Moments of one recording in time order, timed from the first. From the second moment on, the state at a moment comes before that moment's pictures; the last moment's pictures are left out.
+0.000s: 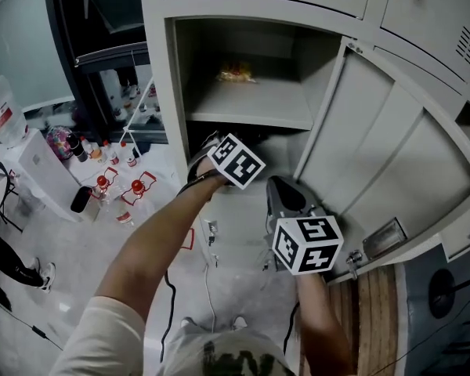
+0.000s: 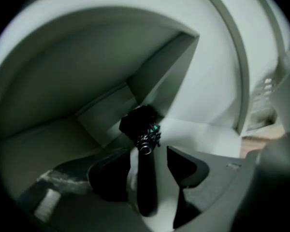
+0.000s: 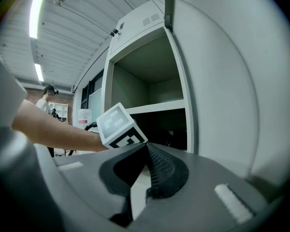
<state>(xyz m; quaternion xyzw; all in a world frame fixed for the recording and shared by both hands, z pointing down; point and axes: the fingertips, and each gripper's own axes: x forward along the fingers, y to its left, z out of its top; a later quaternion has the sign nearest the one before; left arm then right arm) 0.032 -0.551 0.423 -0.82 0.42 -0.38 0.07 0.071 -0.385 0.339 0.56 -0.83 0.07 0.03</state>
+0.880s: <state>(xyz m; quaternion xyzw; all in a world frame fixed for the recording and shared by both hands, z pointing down) -0.010 -0.427 0.309 -0.92 0.36 -0.13 0.00 0.070 -0.358 0.315 0.60 -0.80 0.05 0.03</state>
